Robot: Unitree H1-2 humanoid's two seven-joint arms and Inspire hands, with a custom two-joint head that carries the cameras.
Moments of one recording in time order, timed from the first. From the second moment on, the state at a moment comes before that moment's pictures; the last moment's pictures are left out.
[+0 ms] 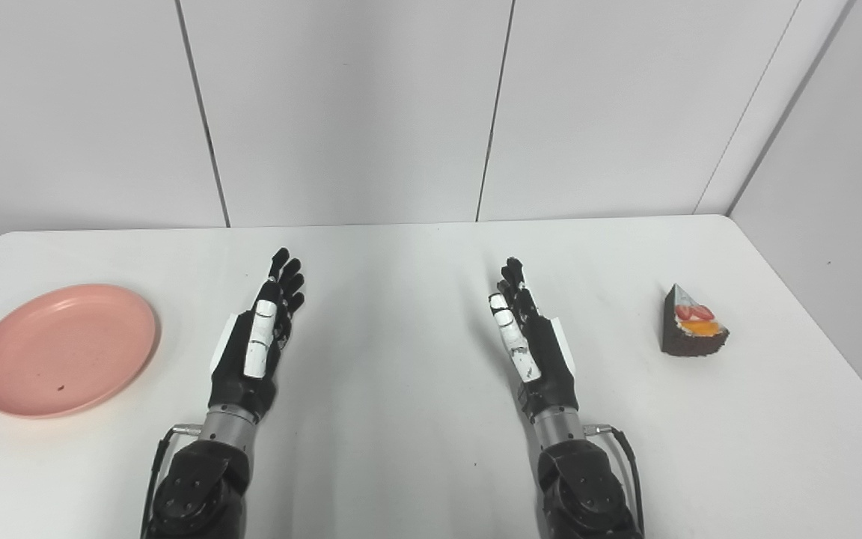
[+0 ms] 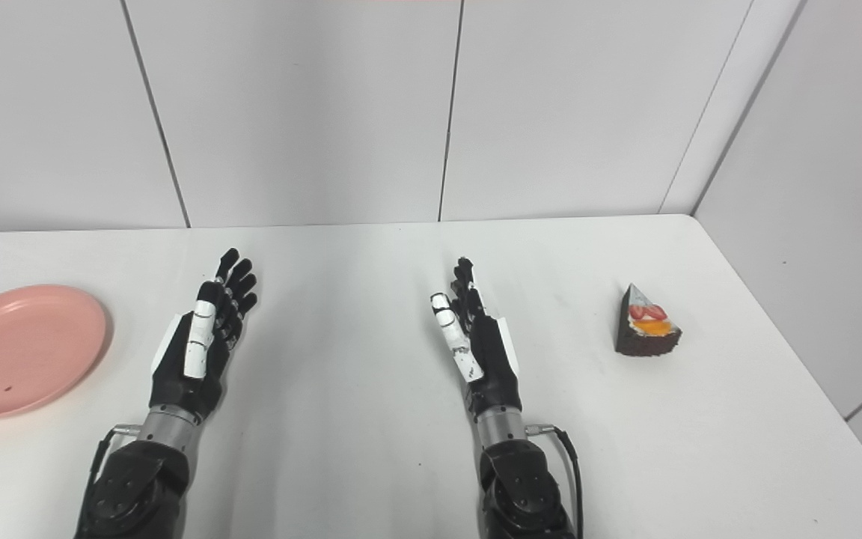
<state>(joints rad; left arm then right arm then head) -0.40 0.01 0.01 0.39 -0.16 -0.23 -0.17 -0.35 0.01 -0.01 0.29 0.01 -0.21 -0.01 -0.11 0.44</state>
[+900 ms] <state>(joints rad) -0.40 0.00 0.01 0.39 -0.14 -0.23 -0.17 -0.34 0.00 -0.01 0.29 0.05 -0.21 0.00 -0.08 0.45</state>
